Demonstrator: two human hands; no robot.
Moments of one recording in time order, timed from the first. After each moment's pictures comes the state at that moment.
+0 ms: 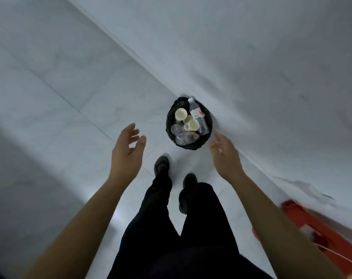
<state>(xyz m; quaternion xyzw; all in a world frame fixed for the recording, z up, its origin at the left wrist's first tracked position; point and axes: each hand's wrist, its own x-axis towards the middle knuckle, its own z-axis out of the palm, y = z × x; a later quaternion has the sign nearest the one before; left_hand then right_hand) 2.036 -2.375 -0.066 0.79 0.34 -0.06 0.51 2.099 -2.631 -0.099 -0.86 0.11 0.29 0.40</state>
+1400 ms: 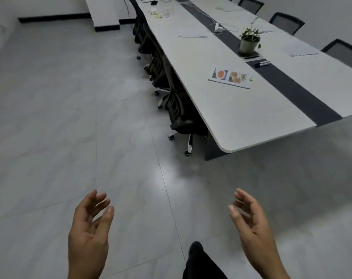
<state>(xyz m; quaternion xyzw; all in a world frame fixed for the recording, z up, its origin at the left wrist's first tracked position) 1.001 -2.722 0.157 0.08 0.73 0.67 0.07 1.215 -2.486 0.141 -0.42 -0.69 0.54 0.24</state>
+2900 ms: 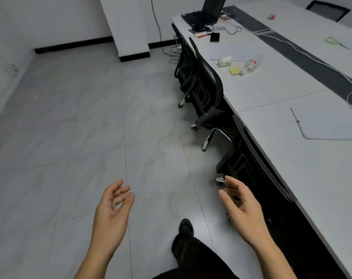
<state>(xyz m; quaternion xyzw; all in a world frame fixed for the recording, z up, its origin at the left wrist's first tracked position) -0.299 -2.202 0.156 0.04 0.80 0.58 0.16 -0.124 -1.972 0.103 -0.37 -0.71 0.57 0.20</state>
